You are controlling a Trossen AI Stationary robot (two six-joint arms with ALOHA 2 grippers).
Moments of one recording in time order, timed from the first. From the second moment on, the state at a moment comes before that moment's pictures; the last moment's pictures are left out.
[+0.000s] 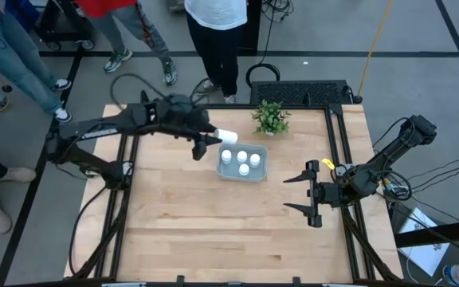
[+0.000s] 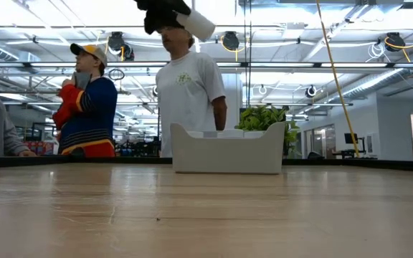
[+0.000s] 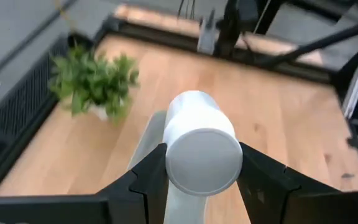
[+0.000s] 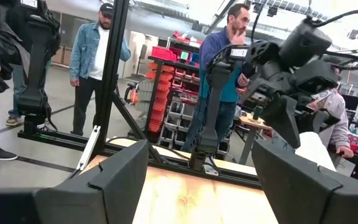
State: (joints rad) left arm 0.24 1.36 1.35 -0.55 0.16 -0.09; right arm 0.68 0.93 0.56 0.54 0.63 -0.30
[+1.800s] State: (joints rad) left arm 0.15 2.07 1.75 -1.09 0.05 0.12; right arm 0.68 0.93 0.56 0.52 0.63 -0.30
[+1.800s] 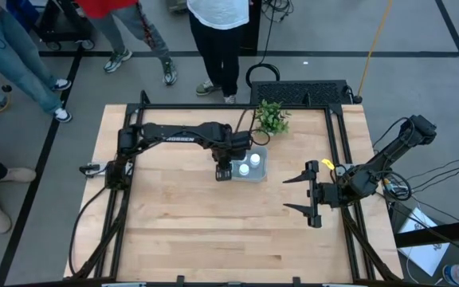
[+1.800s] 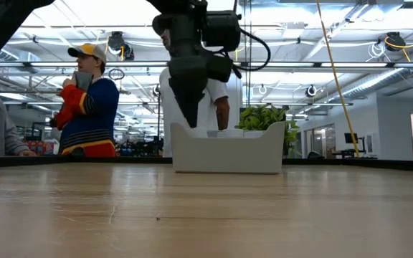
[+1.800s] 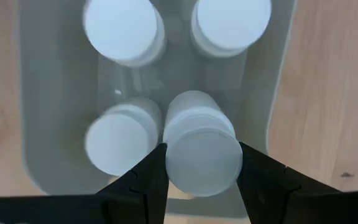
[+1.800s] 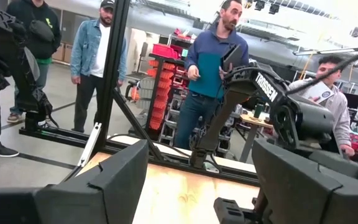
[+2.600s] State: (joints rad) left arm 0.16 2.08 1.75 -1.06 0.05 0.14; right arm 0.68 0.93 0.56 0.52 0.63 -0.29
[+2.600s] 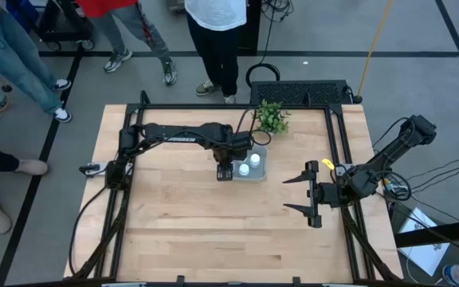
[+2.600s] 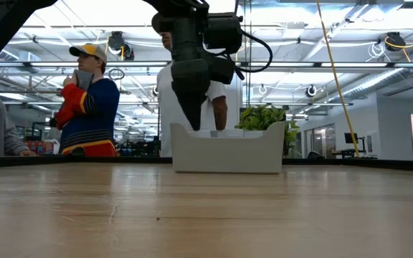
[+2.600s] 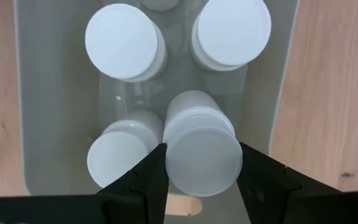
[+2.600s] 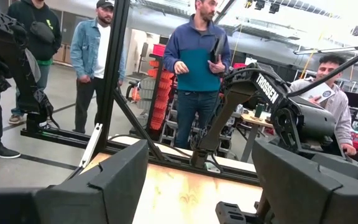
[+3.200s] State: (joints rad) left arm 0.16 2.13 1.75 -1.06 0.06 0.14; right arm 0.68 0.93 0.56 0.51 0.63 -0.28
